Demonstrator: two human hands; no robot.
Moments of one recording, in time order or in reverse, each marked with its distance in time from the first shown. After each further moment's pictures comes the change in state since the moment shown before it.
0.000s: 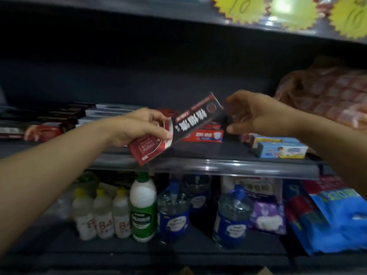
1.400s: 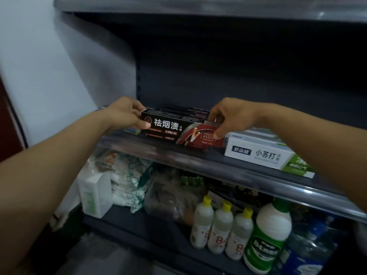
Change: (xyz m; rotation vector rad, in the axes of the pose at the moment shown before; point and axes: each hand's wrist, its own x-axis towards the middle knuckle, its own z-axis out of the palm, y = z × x) left_hand -0.163 -0.136 -0.355 0.237 0.612 -0.163; right_hand 0.223 -0.306 0.209 -0.201 -0.404 -0.217
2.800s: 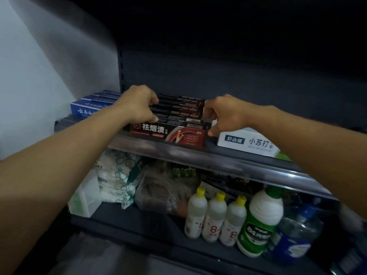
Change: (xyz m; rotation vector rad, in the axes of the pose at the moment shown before) left_hand 0.027 0.020 0.042 0.654 0.063 0.225; right_hand 0.024 0.024 0.030 -0.231 0.126 0.007
